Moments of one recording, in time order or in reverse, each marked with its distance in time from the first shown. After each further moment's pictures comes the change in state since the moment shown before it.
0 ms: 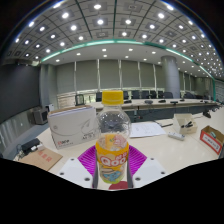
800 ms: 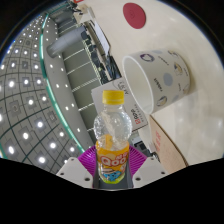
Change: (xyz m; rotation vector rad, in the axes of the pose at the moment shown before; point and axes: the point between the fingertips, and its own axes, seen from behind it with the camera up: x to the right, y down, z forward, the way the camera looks) arm -0.257 0.032 -0.009 -0.083 -0.466 1.838
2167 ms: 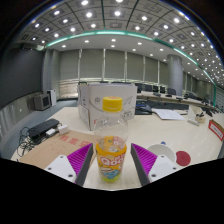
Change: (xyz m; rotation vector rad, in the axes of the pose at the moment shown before) arm 0.085 -0.038 -0.001 0.034 0.589 -1.897
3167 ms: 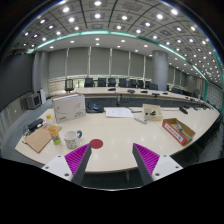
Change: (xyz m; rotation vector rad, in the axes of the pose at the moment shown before) arm 0.355 -0.047 -0.330 -0.078 0.105 0.025
